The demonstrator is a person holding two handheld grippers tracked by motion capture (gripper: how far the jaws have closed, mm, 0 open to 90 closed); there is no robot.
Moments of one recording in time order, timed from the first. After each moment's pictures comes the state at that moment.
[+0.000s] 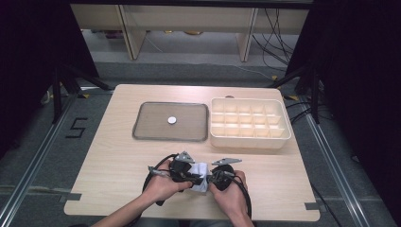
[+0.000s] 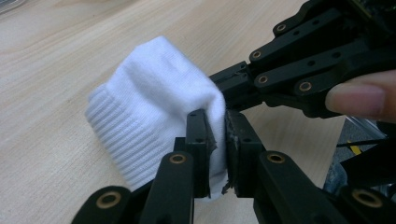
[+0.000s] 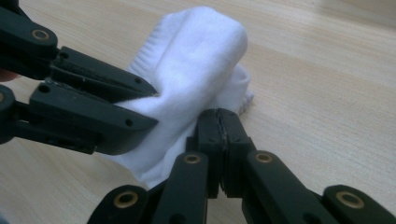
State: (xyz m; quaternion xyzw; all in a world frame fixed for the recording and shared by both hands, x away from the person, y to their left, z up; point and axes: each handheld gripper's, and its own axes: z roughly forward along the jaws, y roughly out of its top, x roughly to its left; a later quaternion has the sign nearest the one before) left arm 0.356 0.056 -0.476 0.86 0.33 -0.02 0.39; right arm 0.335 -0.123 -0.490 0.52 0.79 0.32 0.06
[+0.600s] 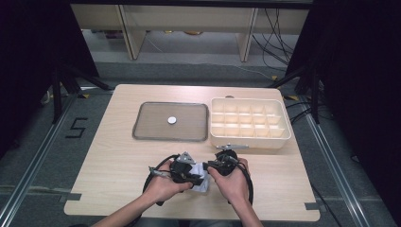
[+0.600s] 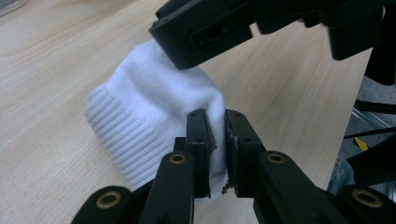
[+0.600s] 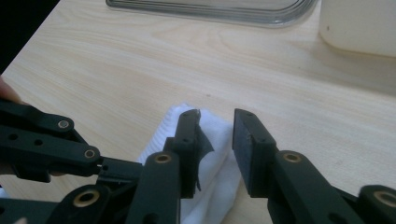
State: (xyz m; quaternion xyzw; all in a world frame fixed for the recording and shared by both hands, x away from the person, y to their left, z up) left arm 0.354 0.054 -0.477 0.86 0.32 -0.01 0.39; right arm 0.366 -0.128 -0.464 0.54 0.75 0.38 0.03
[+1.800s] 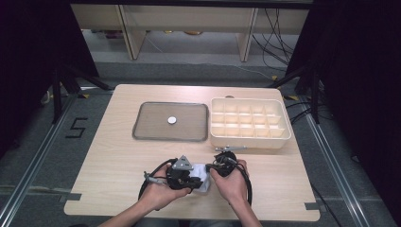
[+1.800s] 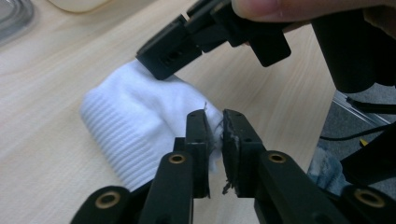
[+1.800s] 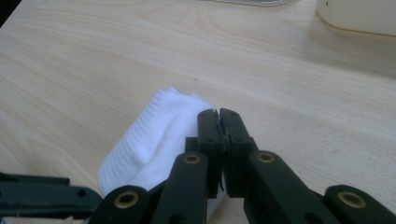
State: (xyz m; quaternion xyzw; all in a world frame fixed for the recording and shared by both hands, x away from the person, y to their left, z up) left arm 0.332 0.058 -0.467 0.86 0.30 0.00 0.41; right arm 0.367 -0.129 -0.475 0.55 0.76 0.34 0.03
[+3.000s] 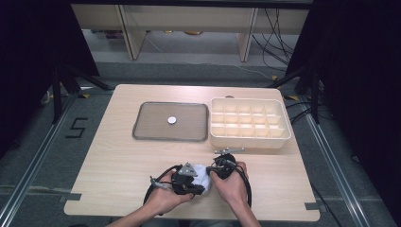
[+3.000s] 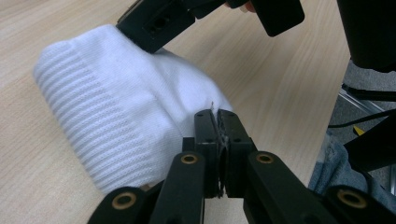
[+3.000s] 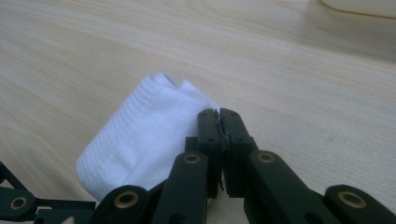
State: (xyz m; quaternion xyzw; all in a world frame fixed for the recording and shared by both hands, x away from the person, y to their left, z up) left arm 0.329 0.050 -0.492 0.87 0.30 -0.01 0.39; right arm 0.365 -0.129 -0.484 0.54 0.77 0.33 0.04
